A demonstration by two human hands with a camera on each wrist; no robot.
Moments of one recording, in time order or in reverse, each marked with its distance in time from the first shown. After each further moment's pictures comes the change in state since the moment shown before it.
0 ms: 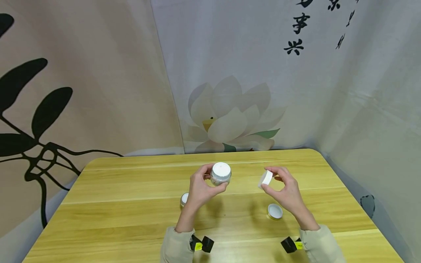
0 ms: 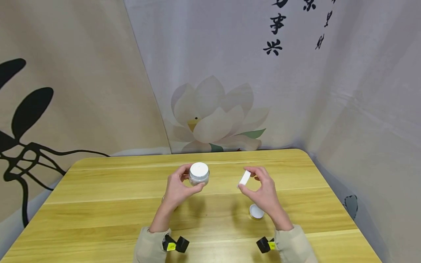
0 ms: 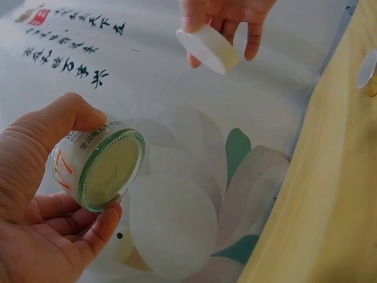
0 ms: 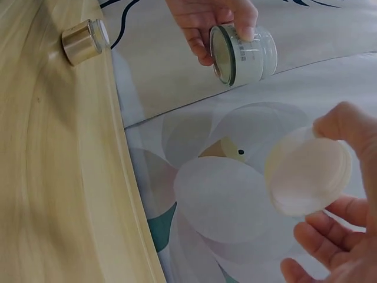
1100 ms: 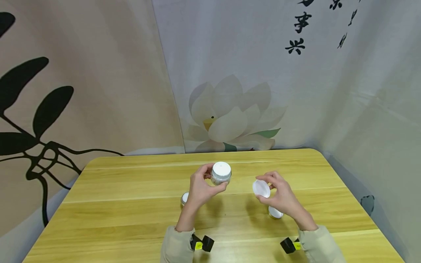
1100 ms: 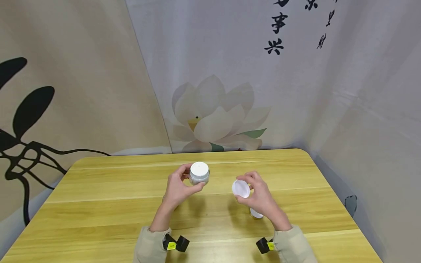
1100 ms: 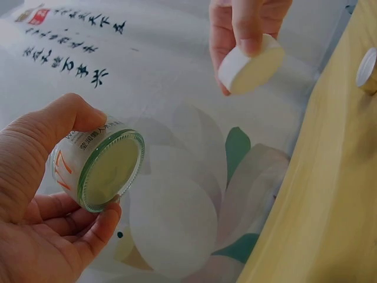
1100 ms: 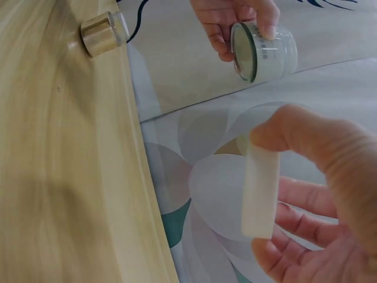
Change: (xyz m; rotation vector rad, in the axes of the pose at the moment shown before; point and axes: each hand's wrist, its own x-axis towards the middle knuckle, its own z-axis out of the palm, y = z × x) left_hand 0.000 0.001 -0.001 0.008 0.007 0.001; right_hand -0.005 0.011 0.010 -0.085 -0.220 -0.058
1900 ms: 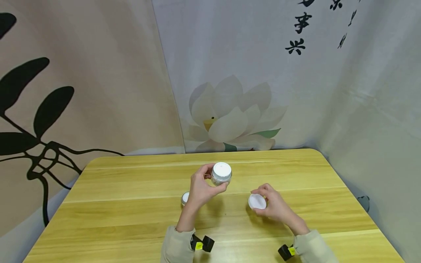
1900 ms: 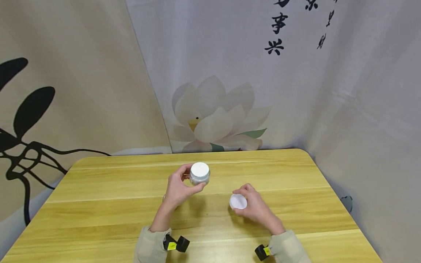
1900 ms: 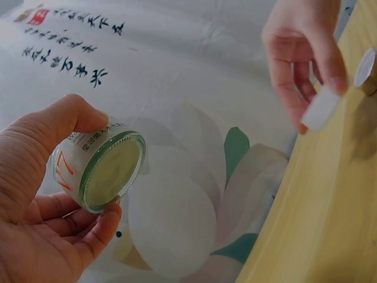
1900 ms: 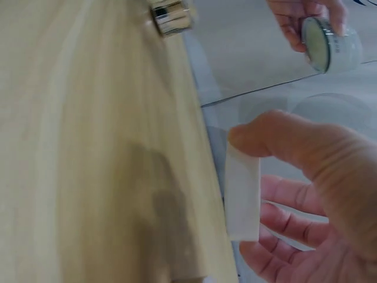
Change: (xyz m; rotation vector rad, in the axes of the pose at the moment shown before) left_hand 0.000 0.000 0.000 0.007 -0.005 0.005; right_hand -0.017 0.019 0.026 -0.050 -0.232 0.102
